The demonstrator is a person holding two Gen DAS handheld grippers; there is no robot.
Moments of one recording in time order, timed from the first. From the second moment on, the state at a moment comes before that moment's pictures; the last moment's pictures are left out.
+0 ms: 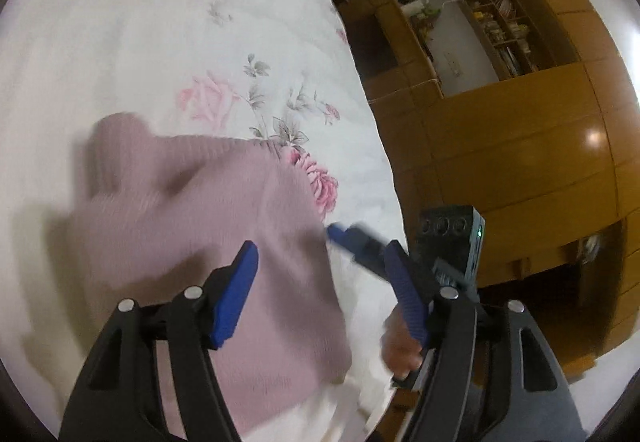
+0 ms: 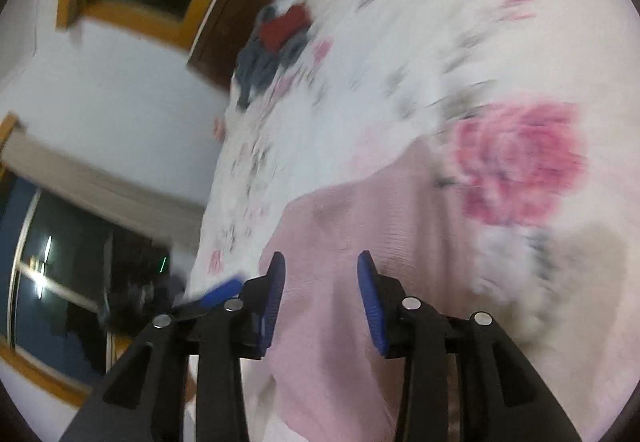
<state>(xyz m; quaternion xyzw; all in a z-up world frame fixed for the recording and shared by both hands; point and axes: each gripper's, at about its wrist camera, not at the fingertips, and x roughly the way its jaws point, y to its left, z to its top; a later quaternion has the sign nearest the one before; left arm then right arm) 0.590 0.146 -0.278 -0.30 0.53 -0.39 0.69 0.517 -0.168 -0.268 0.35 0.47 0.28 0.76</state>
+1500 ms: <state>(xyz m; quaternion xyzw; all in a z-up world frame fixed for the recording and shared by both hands) 0.454 0.143 -0.330 -0.25 0.59 -0.35 0.68 0.422 -0.160 -0.319 0.23 0.59 0.27 0.73</state>
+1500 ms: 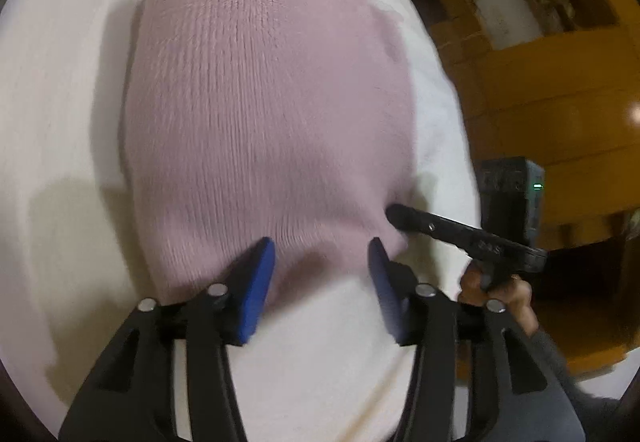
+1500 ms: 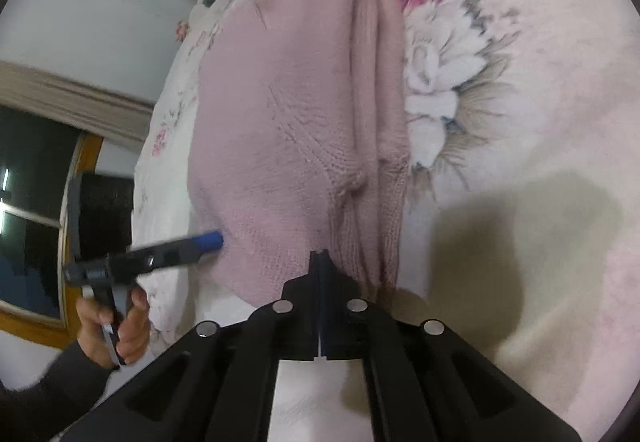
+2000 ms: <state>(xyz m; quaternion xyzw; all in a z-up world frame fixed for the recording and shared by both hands) 0.433 0.268 -0.355 -0.39 0.55 -0.26 0.69 0.515 -0.227 -0.325 0.42 0.56 0.27 0.66</state>
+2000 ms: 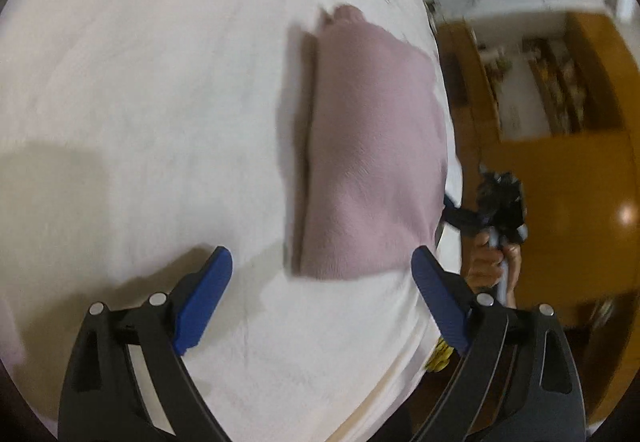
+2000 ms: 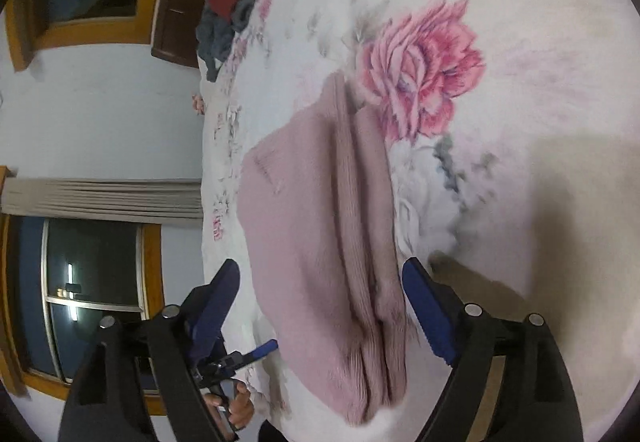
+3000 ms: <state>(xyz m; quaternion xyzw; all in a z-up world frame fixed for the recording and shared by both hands) 0.490 0.157 -0.387 -0.34 0.59 -0.36 0.64 0.590 -0.132 -0.362 0.35 0.59 0.30 0.66</state>
